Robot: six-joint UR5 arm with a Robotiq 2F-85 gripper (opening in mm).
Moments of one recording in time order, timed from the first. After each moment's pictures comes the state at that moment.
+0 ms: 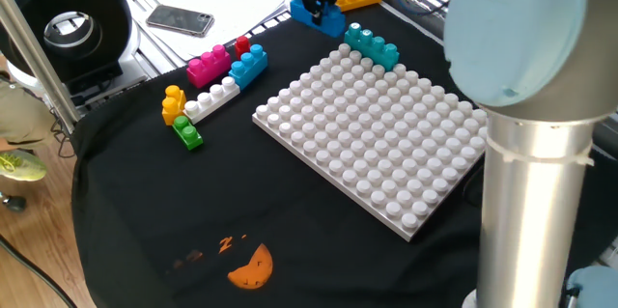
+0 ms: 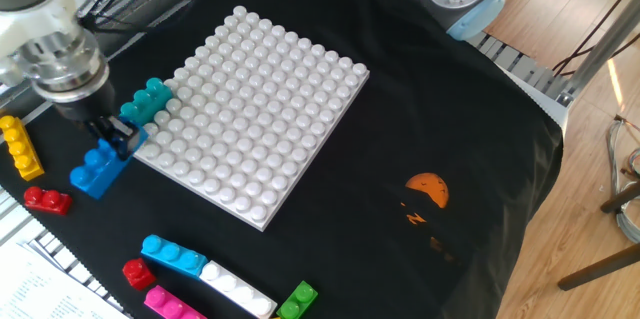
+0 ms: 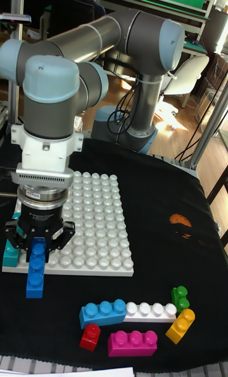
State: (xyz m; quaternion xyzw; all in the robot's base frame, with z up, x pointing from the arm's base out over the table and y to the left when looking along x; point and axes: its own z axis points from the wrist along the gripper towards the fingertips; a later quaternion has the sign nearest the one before) arm 0.684 -0.125 0.095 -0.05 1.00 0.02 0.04
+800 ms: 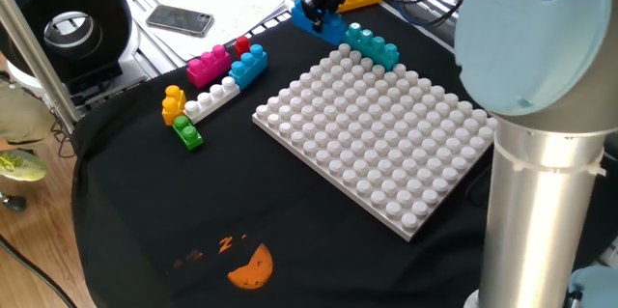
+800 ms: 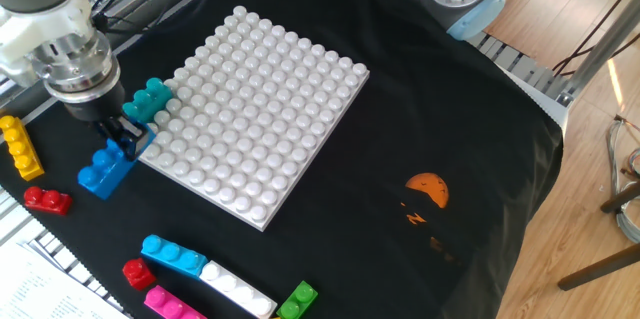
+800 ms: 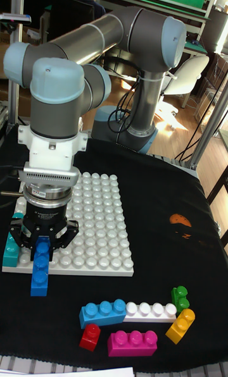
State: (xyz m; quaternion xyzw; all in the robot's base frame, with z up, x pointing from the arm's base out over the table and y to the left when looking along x) arm 0.676 -0.119 0.094 -0.07 1.00 0.02 0.05
